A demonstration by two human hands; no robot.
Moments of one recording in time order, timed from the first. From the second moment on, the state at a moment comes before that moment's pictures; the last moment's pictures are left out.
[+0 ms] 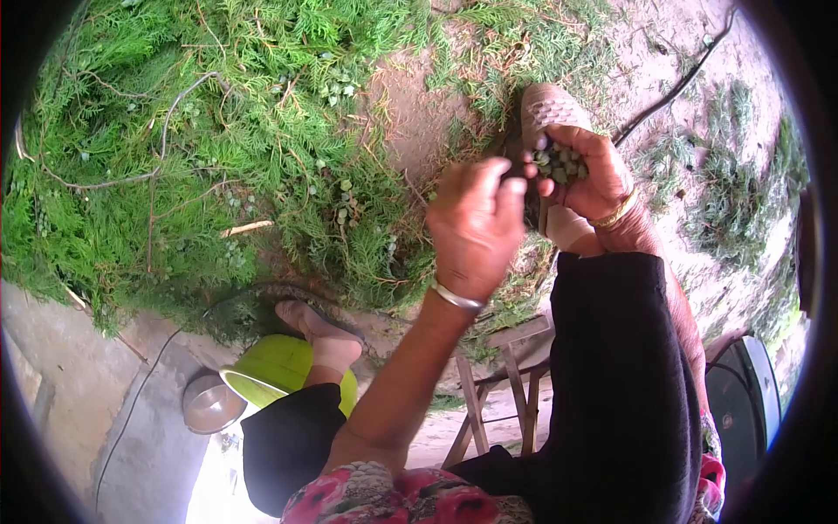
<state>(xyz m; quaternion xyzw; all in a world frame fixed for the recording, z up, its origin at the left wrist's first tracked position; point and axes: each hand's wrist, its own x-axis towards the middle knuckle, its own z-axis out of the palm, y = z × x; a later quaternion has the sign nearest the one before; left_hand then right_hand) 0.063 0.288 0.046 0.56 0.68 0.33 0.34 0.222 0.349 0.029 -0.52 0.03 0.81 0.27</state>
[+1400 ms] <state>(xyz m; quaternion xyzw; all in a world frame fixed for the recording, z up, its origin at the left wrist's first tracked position) -0.046 0.076 0.346 0.33 0.69 0.60 0.23 0.032 0.225 0.416 -0.36 -0.34 0.84 0.20</state>
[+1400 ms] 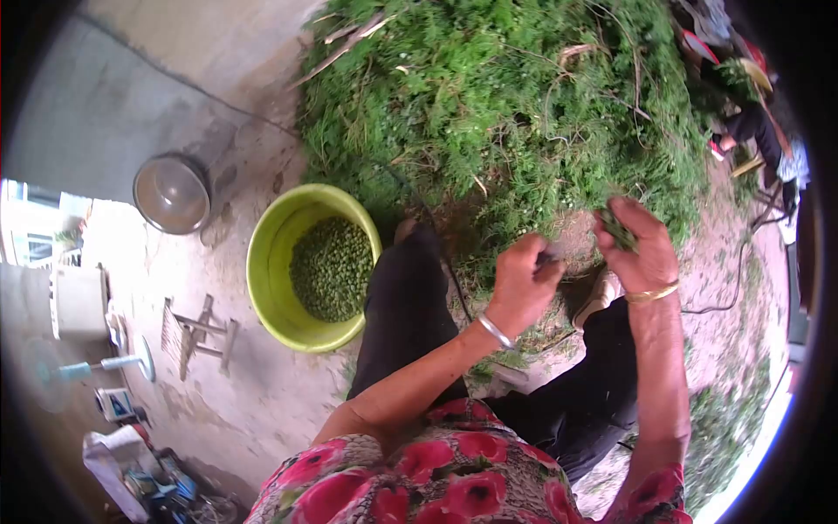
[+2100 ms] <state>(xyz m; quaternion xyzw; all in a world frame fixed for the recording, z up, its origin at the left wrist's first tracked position) -0.087 0.050 0.232 -0.08 0.65 0.59 0.48 0.011 0.249 0.403 -0.42 -0.48 0.73 0.25</state>
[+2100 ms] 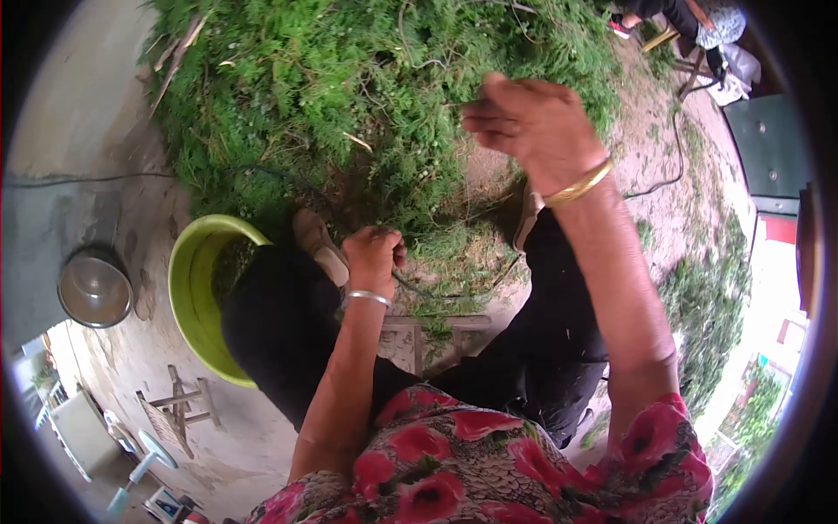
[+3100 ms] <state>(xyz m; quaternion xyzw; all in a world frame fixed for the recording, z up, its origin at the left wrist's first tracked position) -0.115 0.142 0.136 0.29 0.75 0.36 0.46 0.071 0.308 0.344 -0.47 -0.61 0.58 0.27</state>
